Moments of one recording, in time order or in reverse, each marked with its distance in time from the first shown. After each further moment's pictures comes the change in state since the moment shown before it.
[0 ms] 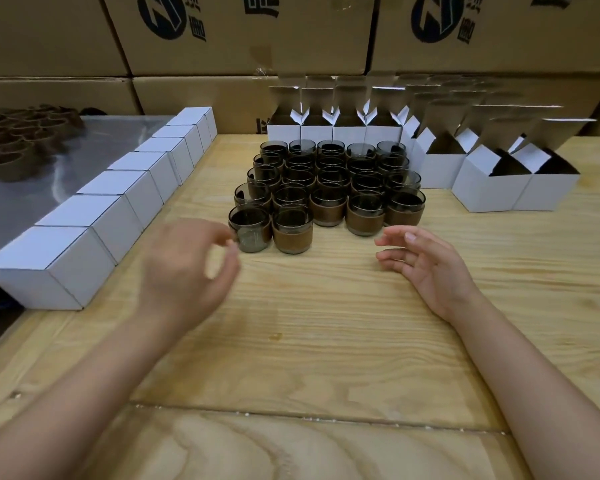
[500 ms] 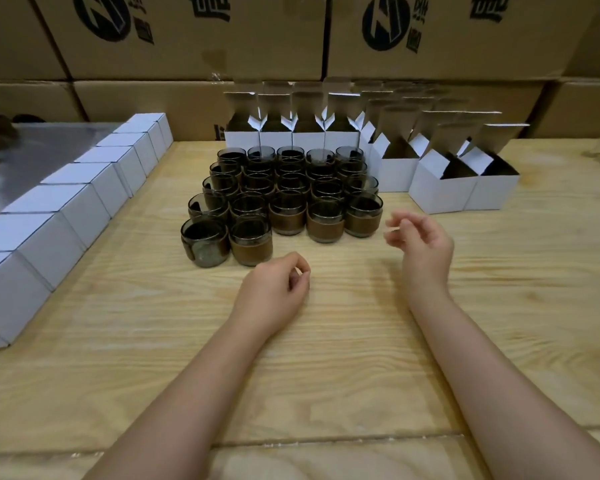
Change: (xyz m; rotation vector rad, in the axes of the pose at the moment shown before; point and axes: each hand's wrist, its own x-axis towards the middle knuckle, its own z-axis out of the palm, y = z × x) left_hand 0.014 0.078 0.109 -0.412 -0.544 -0.408; right_hand 0.008 -0.011 -0.004 -0.253 0.650 -0.280
